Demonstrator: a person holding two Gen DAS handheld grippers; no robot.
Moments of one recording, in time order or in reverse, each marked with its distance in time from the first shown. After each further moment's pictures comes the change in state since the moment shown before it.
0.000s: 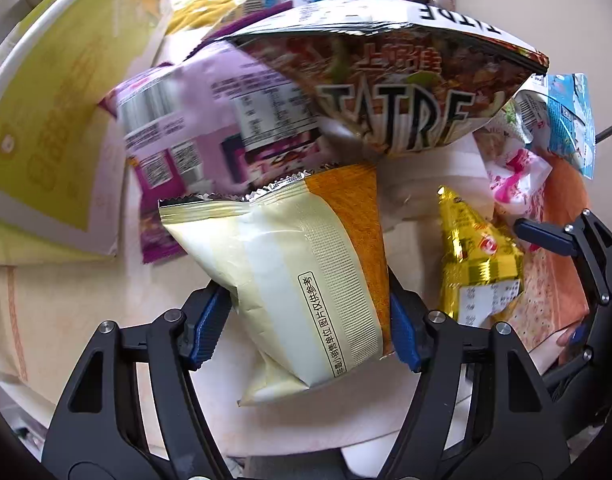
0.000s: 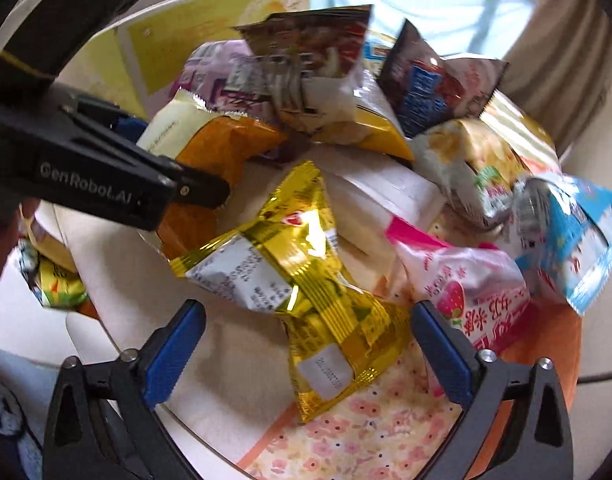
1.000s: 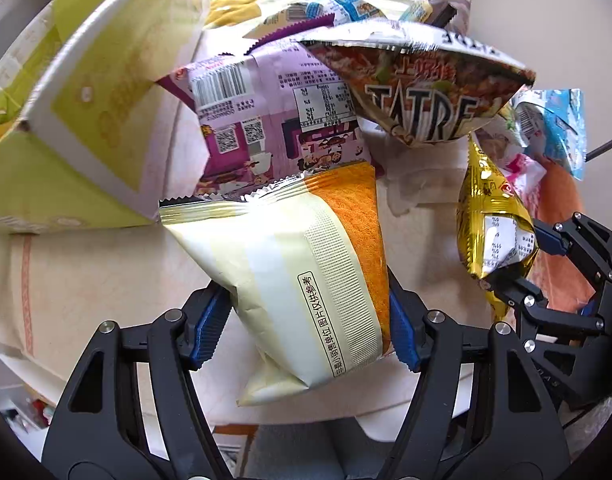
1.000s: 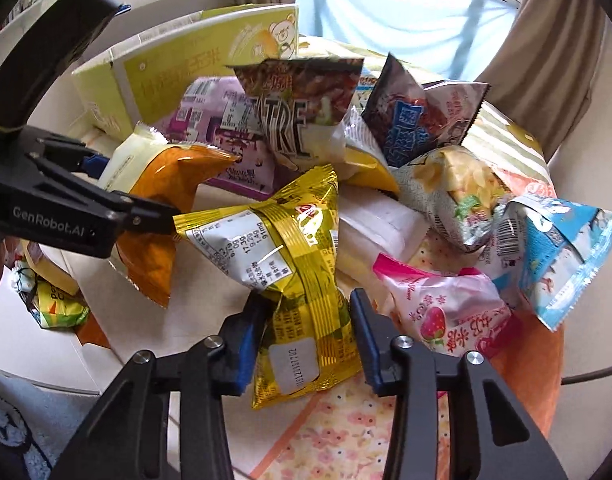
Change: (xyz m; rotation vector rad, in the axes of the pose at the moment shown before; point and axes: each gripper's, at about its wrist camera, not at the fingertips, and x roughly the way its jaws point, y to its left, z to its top) left arm -0.010 0.032 -0.001 -0.057 -0.020 0.007; right arm -0.021 -0.011 0.024 0.065 -0.072 -0.021
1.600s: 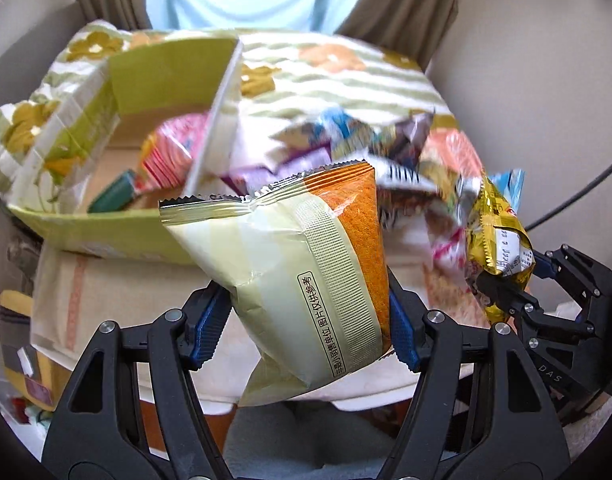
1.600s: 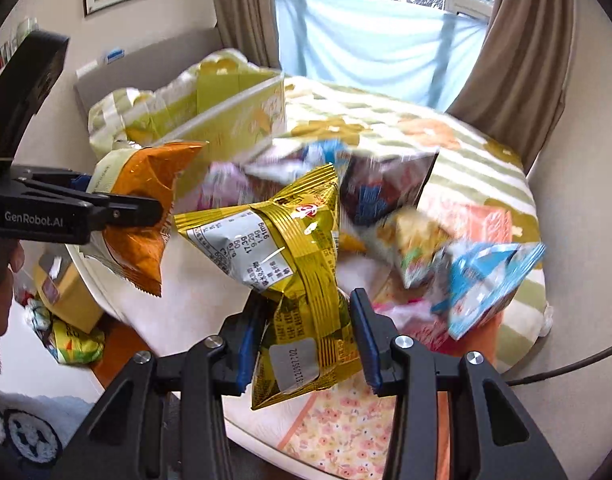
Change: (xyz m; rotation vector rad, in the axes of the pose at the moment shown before) left arm -0.114 0.014 0.012 -0.070 -0.248 -0.014; right arm -0.096 -0.004 0.028 0.079 -0.129 -0.005
